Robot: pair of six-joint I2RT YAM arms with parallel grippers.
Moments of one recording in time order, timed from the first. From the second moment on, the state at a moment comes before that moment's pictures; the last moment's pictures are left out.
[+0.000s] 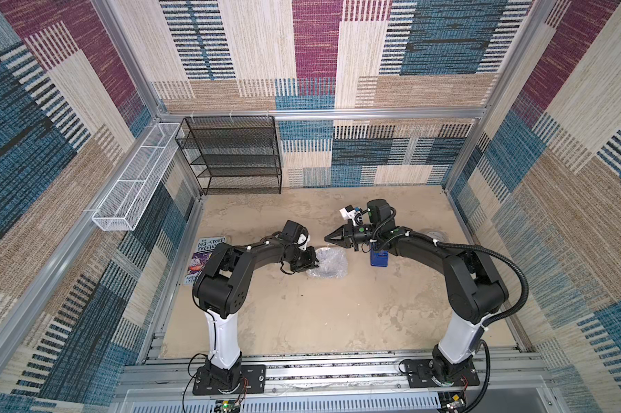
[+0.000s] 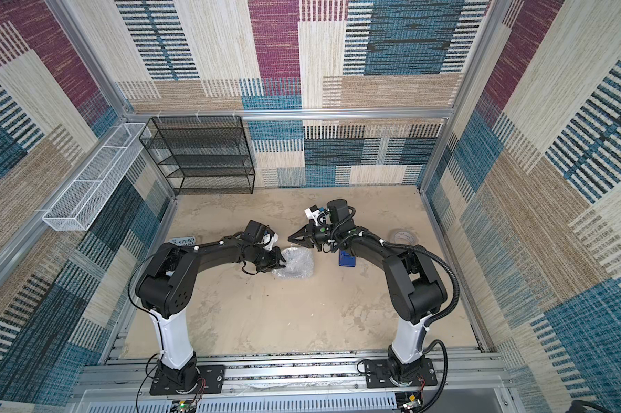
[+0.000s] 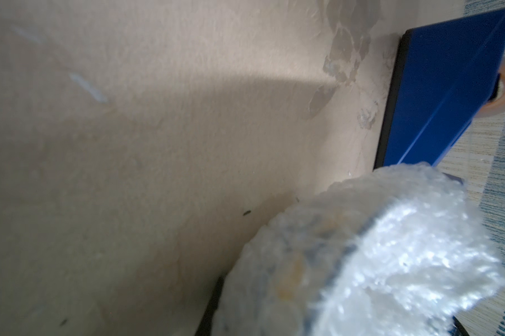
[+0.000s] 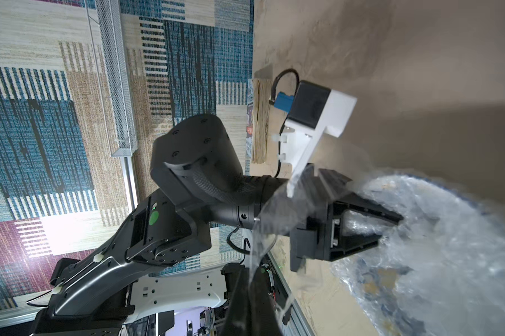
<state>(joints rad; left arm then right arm) -0.44 1.96 1.16 -0.31 0.53 -0.57 0.42 1.82 1.17 0.08 -1.02 1.00</state>
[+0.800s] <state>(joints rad) -0.44 1.93 1.16 -0.36 0.47 -0.55 0.46 2.05 1.27 -0.32 -1.00 0.75</state>
